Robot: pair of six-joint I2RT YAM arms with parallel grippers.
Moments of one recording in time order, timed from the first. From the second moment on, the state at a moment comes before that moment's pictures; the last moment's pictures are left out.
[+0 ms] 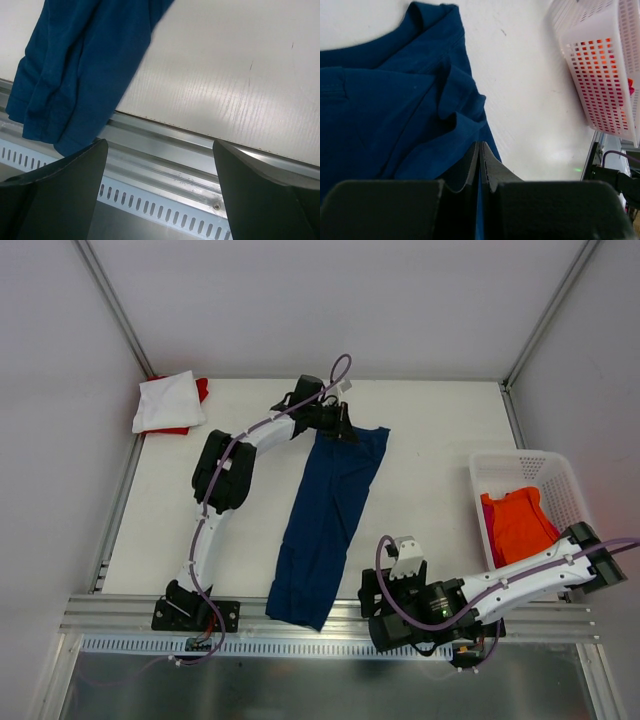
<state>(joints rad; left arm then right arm) -0.48 2.34 1.85 -0.15 0.76 -0.42 1.90 1.04 0.76 -1.12 0.84 1.64</state>
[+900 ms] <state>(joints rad) -0.50 2.49 2.15 -0.52 0.24 -0.18 1.91 0.94 0.76 -1.28 0.88 1.81</state>
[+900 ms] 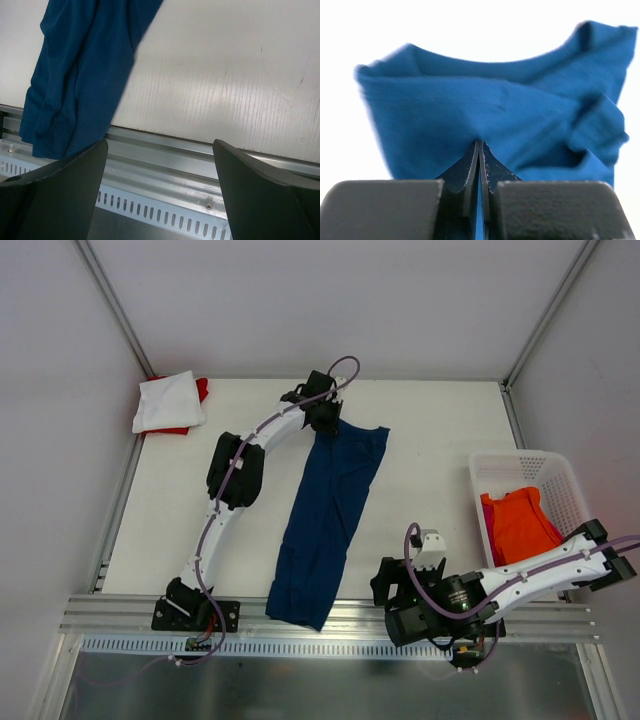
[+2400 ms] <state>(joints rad) -0.41 2.65 2.47 -0.78 -0.04 0.00 1.91 0.74 0.71 -1.43 0.91 1.93</state>
